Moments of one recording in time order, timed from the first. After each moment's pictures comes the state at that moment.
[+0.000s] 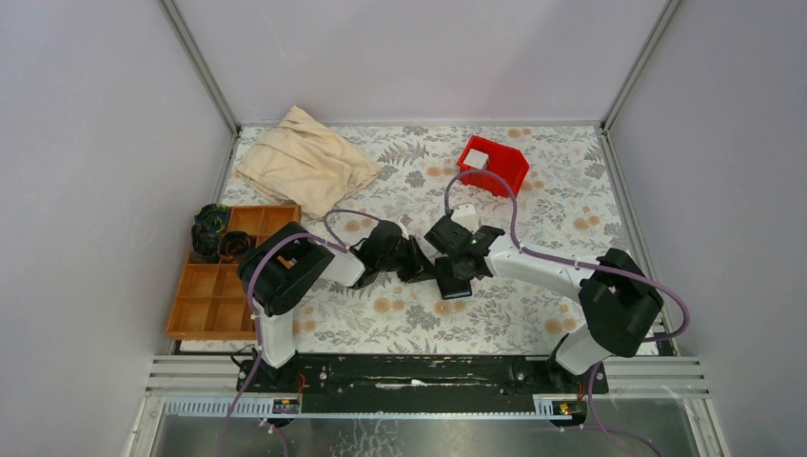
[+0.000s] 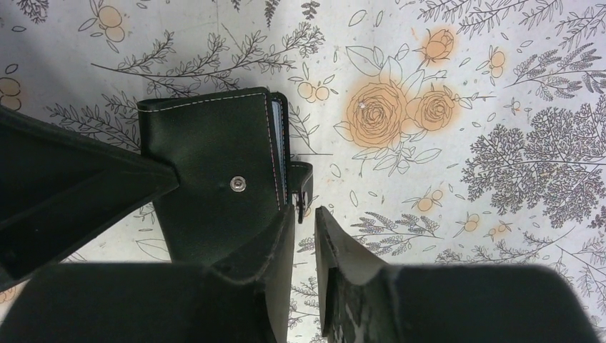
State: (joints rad) left arm -0.69 1.90 0.70 0.54 0.40 -1.13; right arm 0.86 1.56 1.00 -0.69 0.50 0.61
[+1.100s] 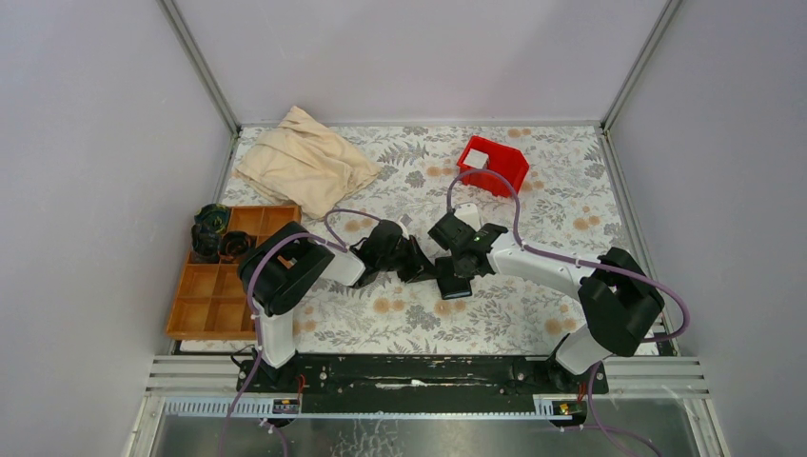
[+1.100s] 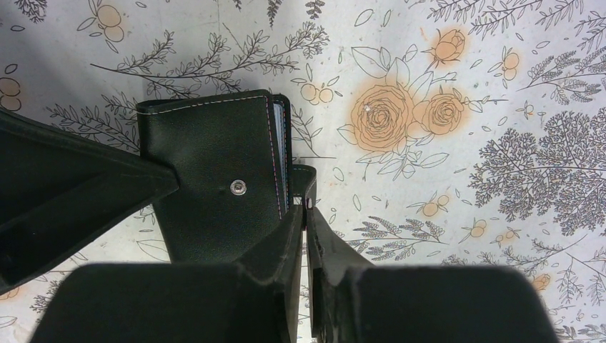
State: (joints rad) left arm -0.68 1.90 0.71 0.53 0.41 -1.13; right arm 0.83 1.56 0.99 -0.67 0.45 0.58
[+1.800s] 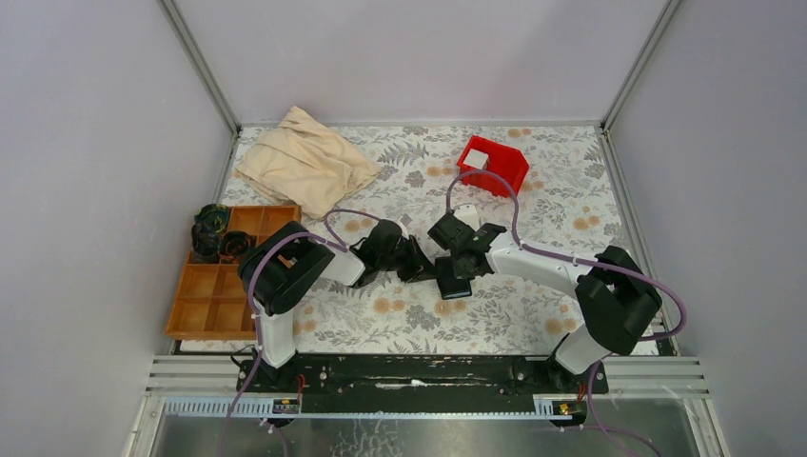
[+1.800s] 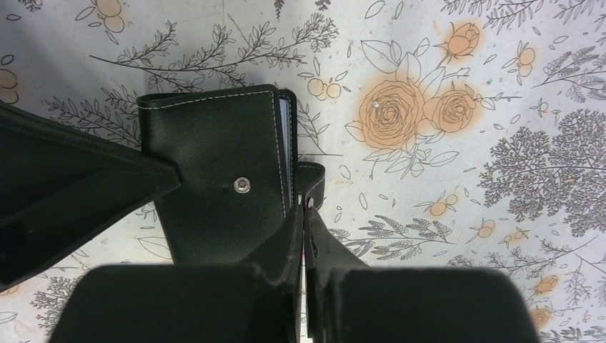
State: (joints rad) left arm -0.68 1.90 0.70 0.53 0.42 -1.13; right arm 0.82 1.58 0.99 -0.67 0.43 0.58
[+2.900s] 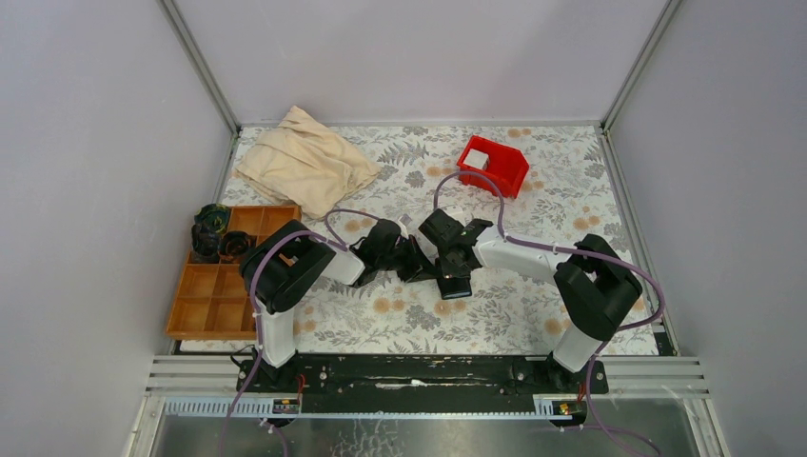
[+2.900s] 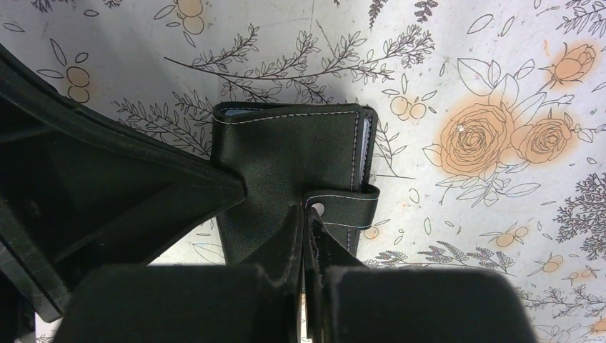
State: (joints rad) left arm -0.68 1.92 0.71 0.55 0.45 -1.13; right arm 0.82 1.69 1.05 -0.62 0.30 0.56
